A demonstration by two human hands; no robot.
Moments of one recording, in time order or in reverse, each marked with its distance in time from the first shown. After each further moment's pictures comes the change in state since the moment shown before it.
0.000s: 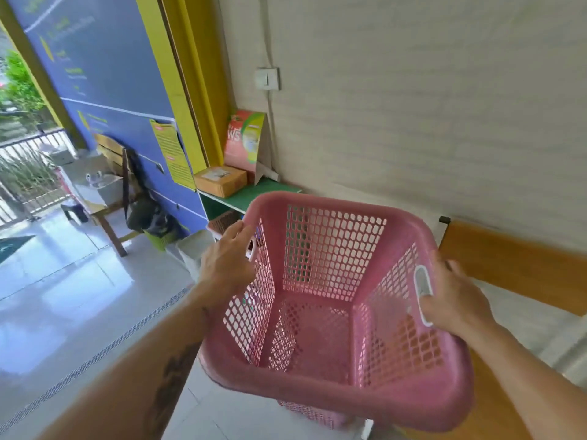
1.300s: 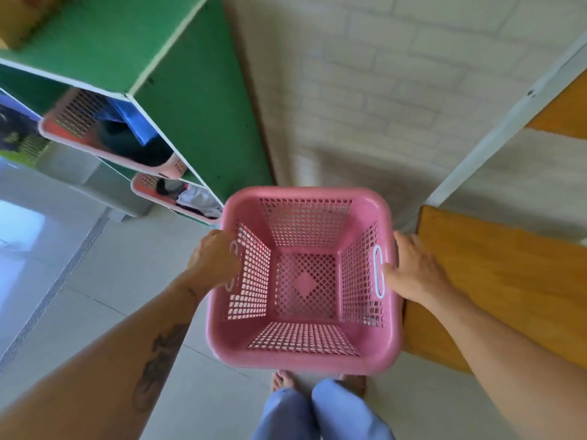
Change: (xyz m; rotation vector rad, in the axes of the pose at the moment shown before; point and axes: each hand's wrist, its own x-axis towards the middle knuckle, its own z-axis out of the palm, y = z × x) left_hand 0.087 -0.121 0.383 -0.063 -0.854 -0.162; right_hand 0.107 0.021 0.323 0.022 -0.467 0.435
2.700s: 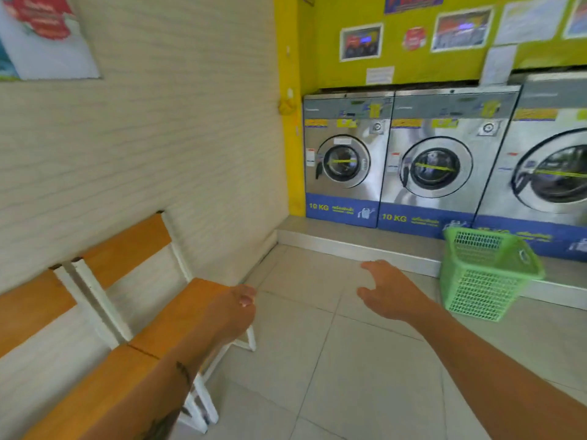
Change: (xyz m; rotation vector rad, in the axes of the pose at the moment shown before) left_hand -0.719 0.393 0.071 0.219 -0.340 1.514; right_hand -0.866 0.280 -0.054 0.413 0.930 0.988
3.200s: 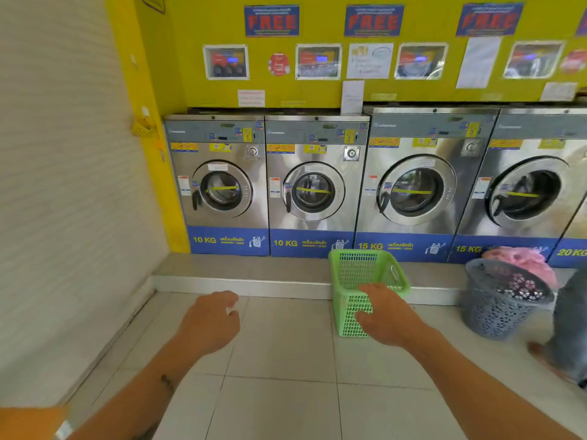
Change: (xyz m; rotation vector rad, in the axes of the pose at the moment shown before) left_hand 0.210 0.308 0.187 0.038 -0.060 0.310; right_hand 0.082 0.306 -0.176 -0.055 0.149 0.360
